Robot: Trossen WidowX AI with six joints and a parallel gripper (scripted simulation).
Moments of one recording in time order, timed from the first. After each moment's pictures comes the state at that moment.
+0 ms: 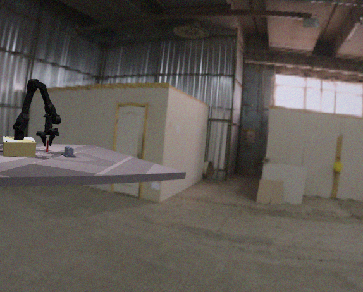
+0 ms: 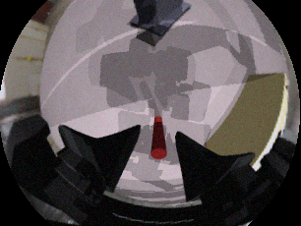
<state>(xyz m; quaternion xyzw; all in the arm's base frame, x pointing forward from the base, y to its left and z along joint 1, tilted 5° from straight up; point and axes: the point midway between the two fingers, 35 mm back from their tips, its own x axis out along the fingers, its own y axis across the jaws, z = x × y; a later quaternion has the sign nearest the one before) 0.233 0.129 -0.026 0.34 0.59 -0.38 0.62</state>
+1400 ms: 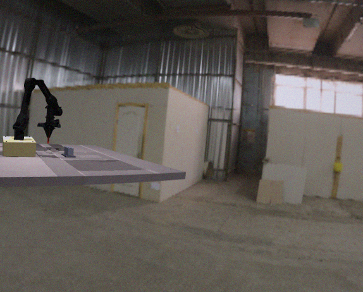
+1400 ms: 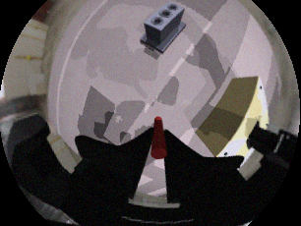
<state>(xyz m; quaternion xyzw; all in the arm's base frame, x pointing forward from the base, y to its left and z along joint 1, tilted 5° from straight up) 0.239 0.136 0.034 0.34 0.59 -0.38 0.62</state>
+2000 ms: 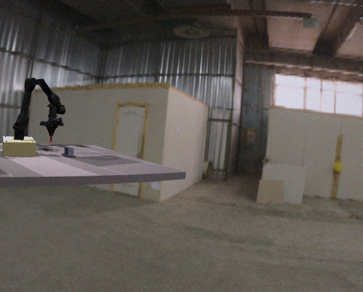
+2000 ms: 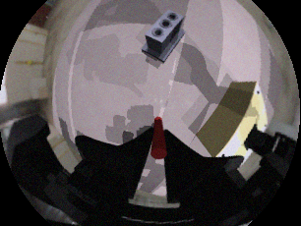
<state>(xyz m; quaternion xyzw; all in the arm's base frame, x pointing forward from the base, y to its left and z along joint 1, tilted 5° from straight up) 0.257 0.124 0.047 0.36 0.58 -0.39 0.62</state>
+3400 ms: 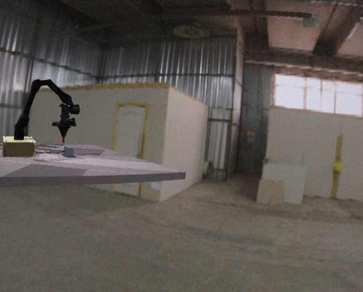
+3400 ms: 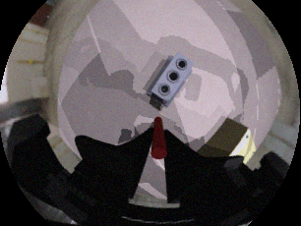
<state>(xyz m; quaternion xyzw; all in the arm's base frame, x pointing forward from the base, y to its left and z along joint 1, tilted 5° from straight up) 0.333 0.031 0.059 0.36 0.58 -0.38 0.62</state>
